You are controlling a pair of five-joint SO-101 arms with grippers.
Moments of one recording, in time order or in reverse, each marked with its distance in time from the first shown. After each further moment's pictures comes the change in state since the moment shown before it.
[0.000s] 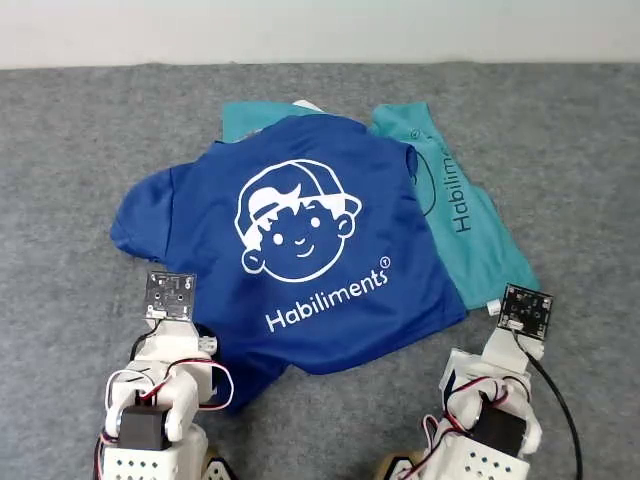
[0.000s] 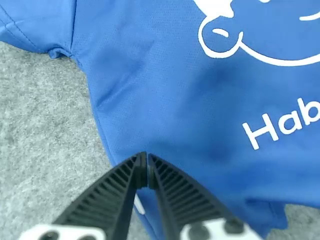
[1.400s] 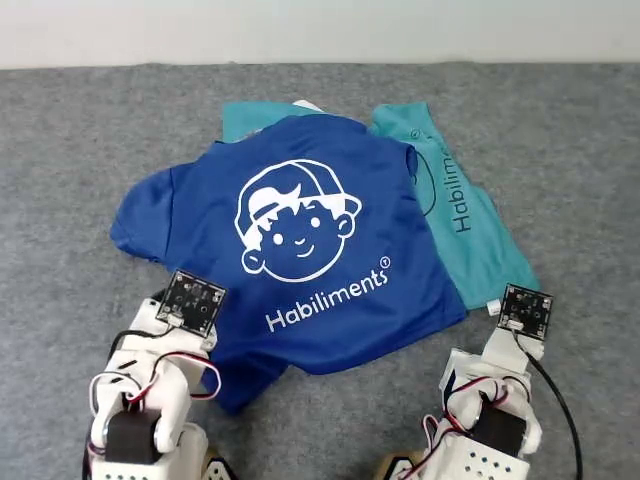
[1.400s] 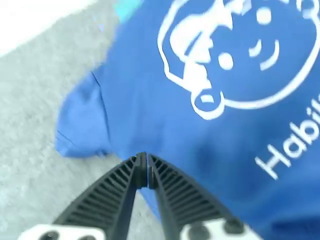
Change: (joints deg) left arm 0.1 0.0 -10.1 -6.7 -23.2; right arm 0.0 0.0 0.0 0.0 0.0
